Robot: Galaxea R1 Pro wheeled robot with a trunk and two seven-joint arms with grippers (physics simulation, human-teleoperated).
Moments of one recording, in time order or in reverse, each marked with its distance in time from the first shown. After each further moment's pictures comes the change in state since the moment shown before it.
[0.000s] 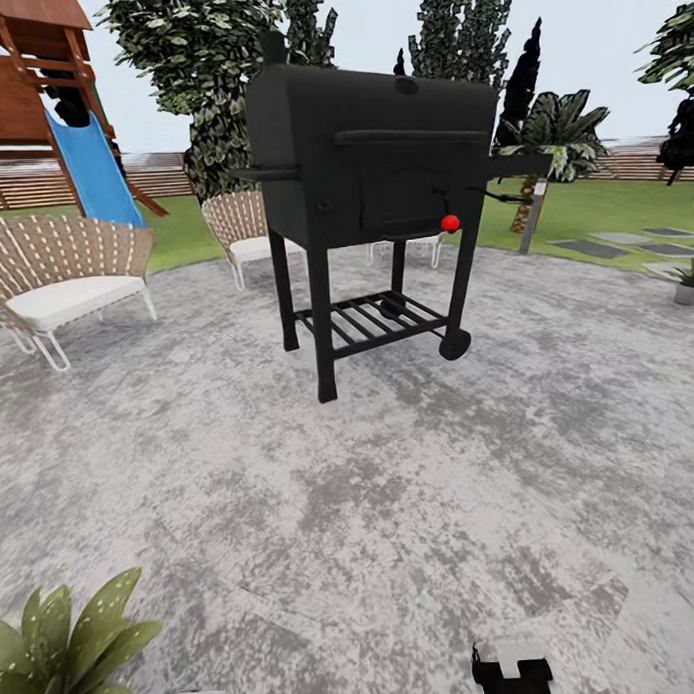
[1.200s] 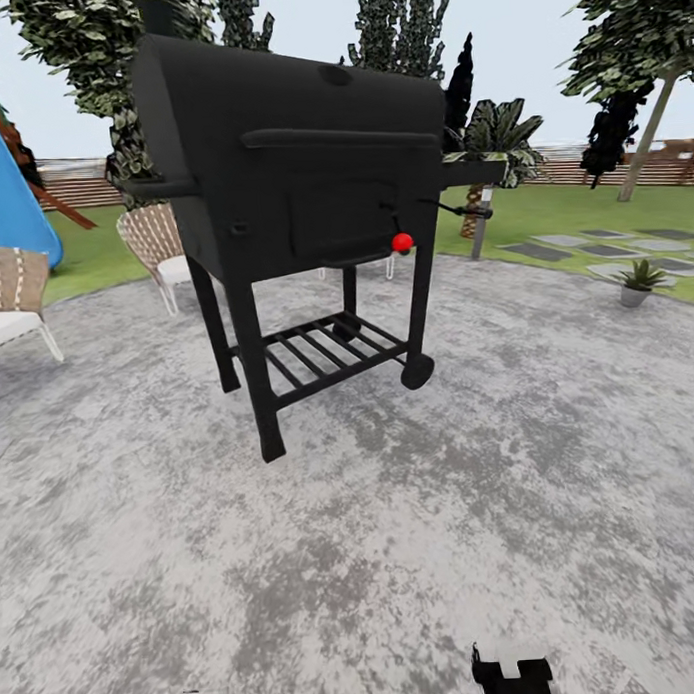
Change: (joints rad) left arm 0.001 0.000 -0.001 0.000 -0.003 -0.001 0.000; right arm 0.000 0.000 0.000 0.000 0.000 0.000 -0.002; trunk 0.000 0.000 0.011
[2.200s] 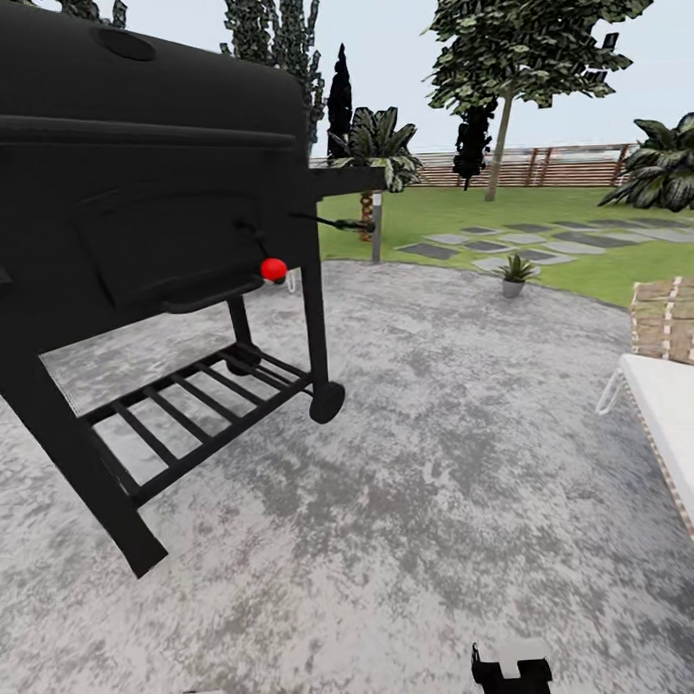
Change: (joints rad) left arm 0.000 0.000 0.001 0.000 0.005 -0.001 0.000; right arm 0.000 0.001 0.000 0.000 0.000 0.001 0.000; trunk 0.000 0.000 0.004
